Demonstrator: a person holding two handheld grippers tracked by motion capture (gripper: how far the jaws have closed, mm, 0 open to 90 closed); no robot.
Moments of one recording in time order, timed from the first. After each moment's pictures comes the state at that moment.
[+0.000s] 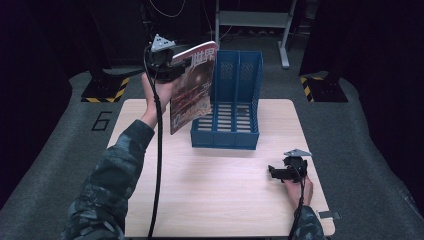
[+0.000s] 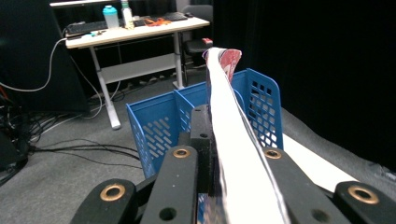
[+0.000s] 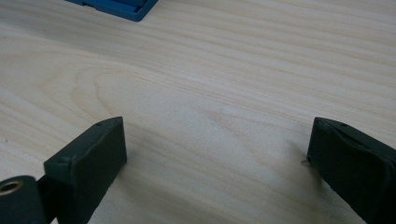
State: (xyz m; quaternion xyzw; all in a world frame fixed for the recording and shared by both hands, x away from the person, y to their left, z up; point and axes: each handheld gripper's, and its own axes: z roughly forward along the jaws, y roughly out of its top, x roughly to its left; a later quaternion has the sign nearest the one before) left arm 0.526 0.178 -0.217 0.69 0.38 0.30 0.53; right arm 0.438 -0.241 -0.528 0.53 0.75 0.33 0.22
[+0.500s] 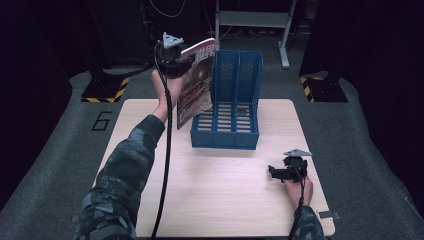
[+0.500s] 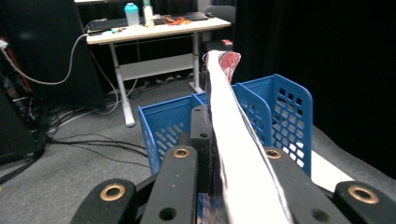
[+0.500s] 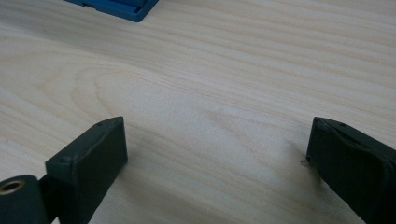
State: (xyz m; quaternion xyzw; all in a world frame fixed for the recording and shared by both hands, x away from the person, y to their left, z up) left arm 0.559 0.162 -0.229 0.68 0.41 0.33 0.52; right arm 0.438 -0.241 -0.528 0.53 0.75 0.33 0.22
